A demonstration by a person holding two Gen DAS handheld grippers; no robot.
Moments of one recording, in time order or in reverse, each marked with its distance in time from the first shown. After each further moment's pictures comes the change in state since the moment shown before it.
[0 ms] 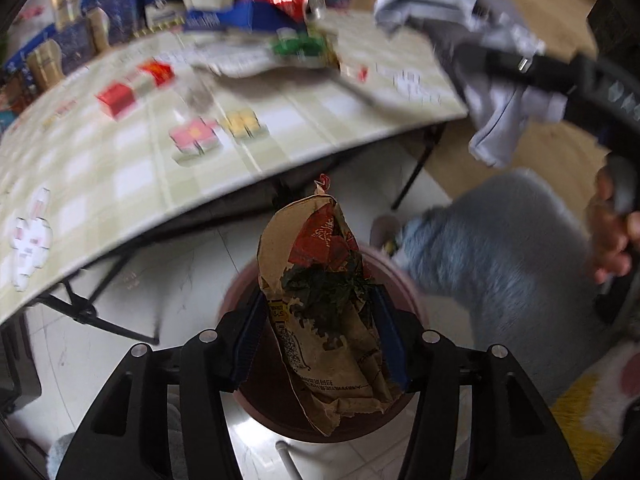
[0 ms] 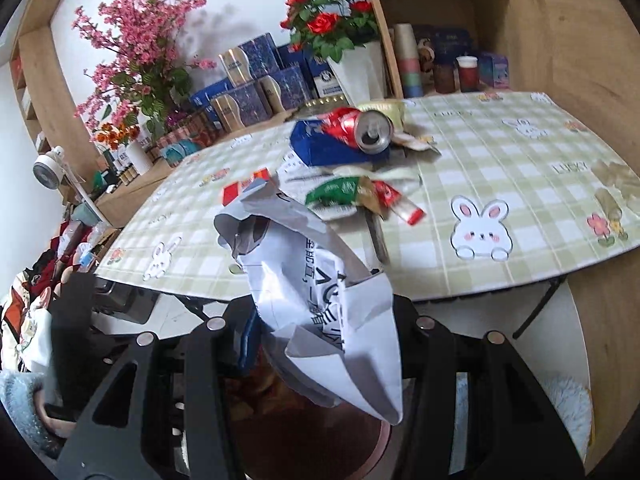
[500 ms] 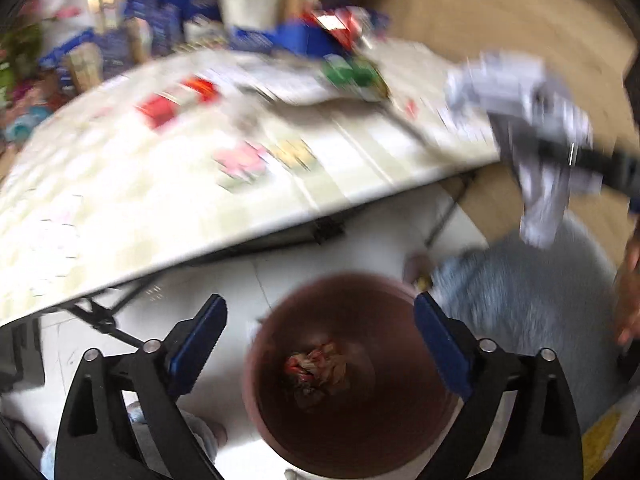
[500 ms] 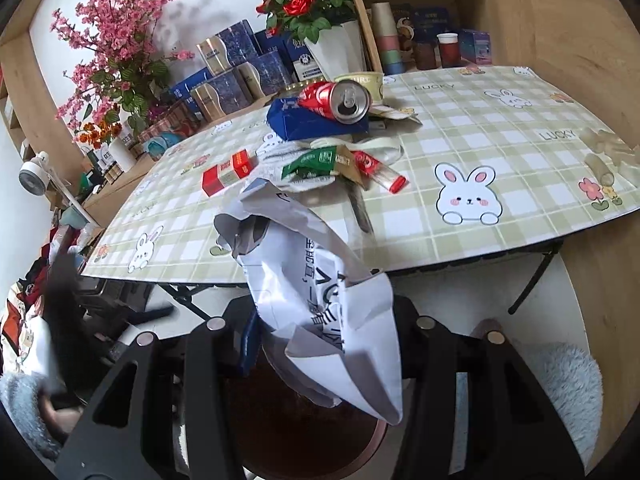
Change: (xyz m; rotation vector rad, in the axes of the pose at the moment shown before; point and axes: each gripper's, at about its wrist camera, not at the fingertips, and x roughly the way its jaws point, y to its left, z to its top) left arm -0.018 0.027 0.008 -0.098 -0.182 0.144; right arm 0.010 -0.007 -0.016 0.047 0.048 -0.039
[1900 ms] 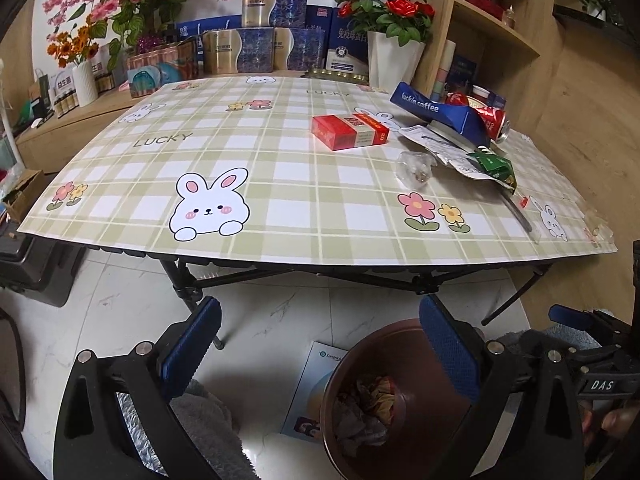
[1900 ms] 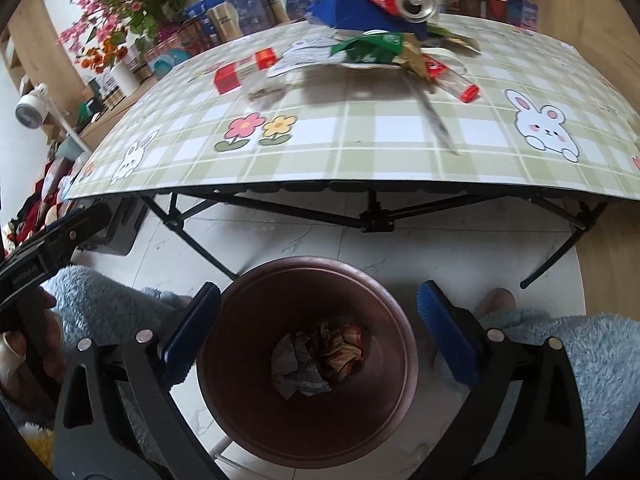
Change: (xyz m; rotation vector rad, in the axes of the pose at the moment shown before) left arm -0.046 0.078 -0.023 -0.311 -0.131 0.232; right arm 0.066 0.030 -0.045 -0.113 0.207 -0.006
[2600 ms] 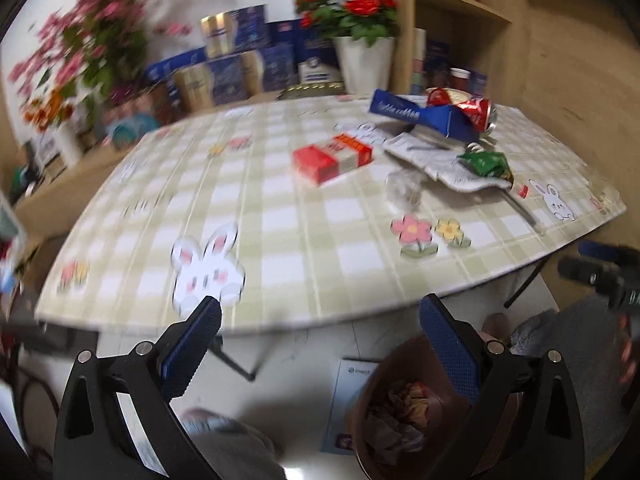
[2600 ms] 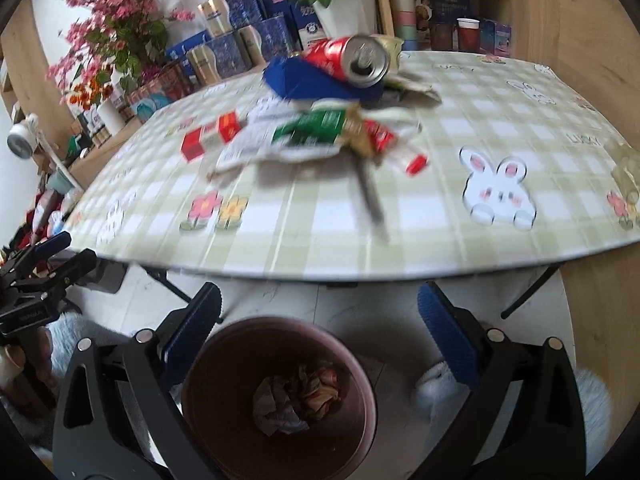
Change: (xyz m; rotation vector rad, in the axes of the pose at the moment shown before) left arm 0.004 -0.019 0.047 0.215 -0.029 0.020; right arm -0.022 -0.036 0.049 0.045 -0.122 -0.032
